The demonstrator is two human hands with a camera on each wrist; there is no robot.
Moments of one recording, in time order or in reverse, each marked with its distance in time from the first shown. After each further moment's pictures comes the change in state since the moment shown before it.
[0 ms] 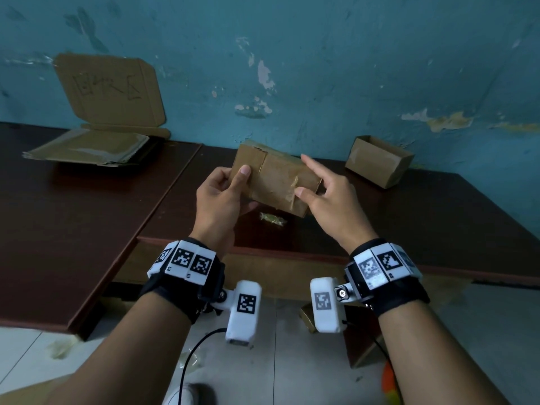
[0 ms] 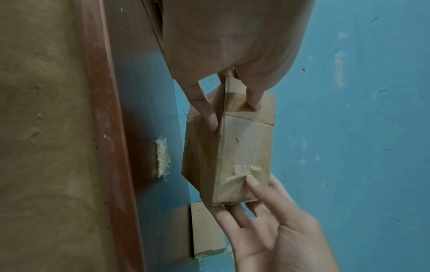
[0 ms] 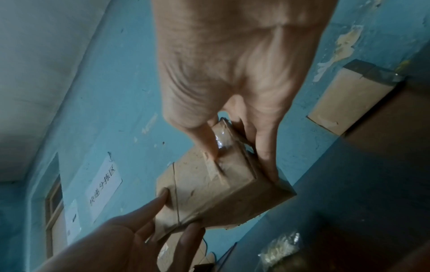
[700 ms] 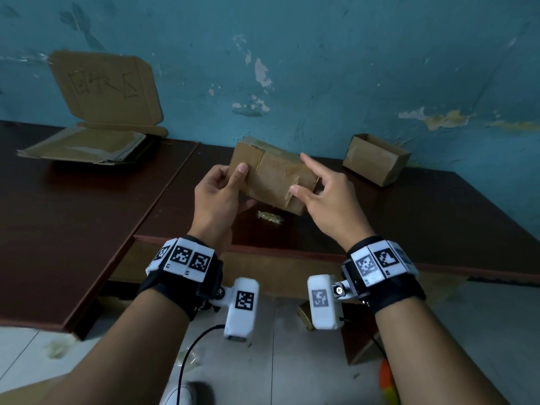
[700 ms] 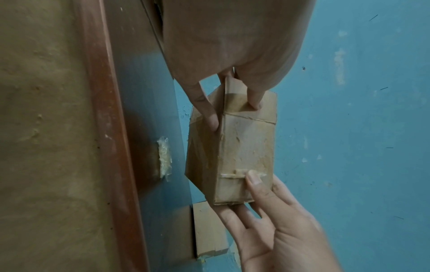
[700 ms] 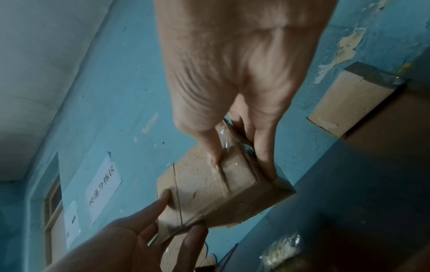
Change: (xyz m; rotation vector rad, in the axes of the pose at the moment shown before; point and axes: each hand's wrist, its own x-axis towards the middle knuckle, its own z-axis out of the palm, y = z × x) left_hand 0.003 -0.003 0.002 0.006 0.015 0.013; right_hand 0.002 0.003 -0.001 -0.023 -0.002 0.008
